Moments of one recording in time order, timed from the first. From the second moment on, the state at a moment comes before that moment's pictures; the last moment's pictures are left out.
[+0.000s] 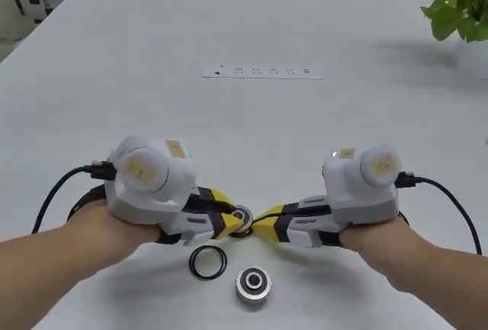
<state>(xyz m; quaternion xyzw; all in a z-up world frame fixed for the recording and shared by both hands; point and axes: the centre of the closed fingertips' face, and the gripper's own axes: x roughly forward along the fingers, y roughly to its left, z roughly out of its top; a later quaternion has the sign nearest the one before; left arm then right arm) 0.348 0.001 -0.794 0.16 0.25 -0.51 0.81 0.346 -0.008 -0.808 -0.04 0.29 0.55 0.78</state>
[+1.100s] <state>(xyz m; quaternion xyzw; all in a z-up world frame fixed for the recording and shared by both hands) 0.350 -0.003 -0.794 0.18 0.25 -0.50 0.81 0.355 -0.011 -0.794 0.07 0.31 0.52 0.80</state>
